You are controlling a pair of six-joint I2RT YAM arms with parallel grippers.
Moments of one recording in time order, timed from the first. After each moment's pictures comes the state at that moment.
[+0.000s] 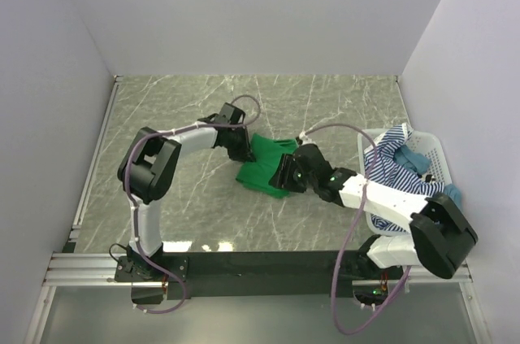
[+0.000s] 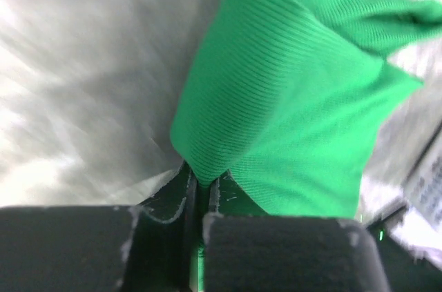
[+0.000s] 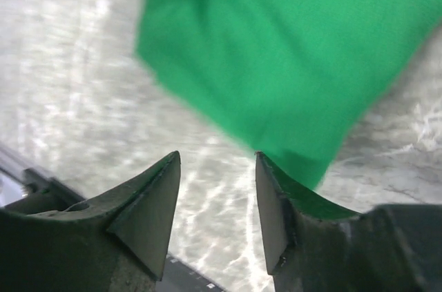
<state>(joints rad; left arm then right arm) -0.53 1.97 1.26 -0.32 0.30 -0.69 0.73 1.31 0.63 -0.08 -0.02 0.84</state>
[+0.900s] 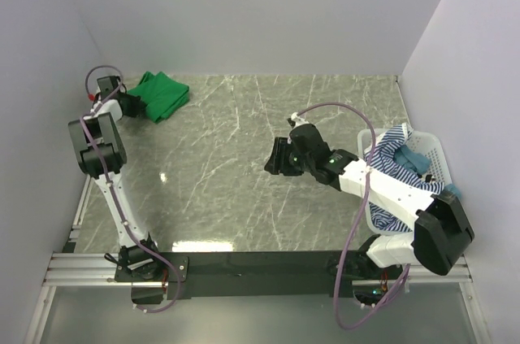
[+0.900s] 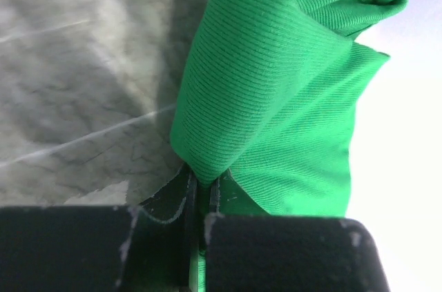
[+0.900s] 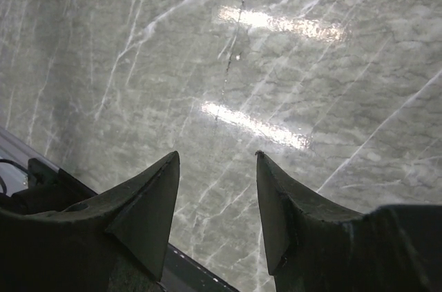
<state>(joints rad) 0.31 2.34 1.77 -0.23 0.18 -1.00 0.71 1.32 0.90 -0.29 -0.04 0.67</state>
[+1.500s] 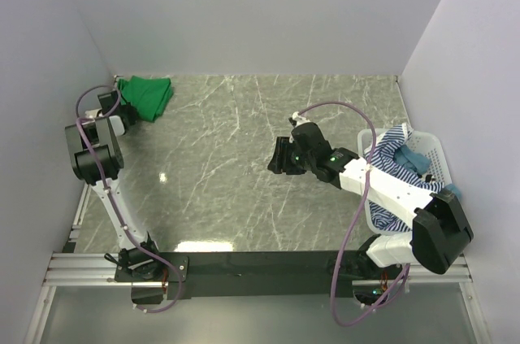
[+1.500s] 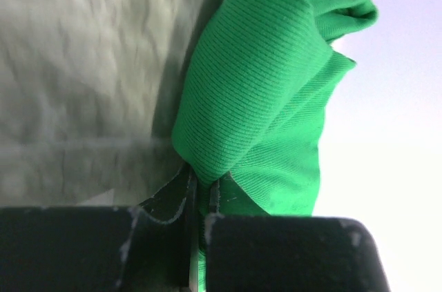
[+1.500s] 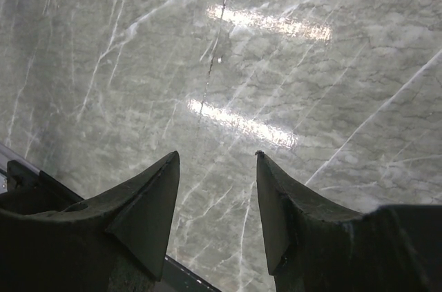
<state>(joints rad) 0.33 2.19 1.39 0.14 -0.05 -1.47 0.68 1.33 0.90 -0.30 -0.05 0.62</state>
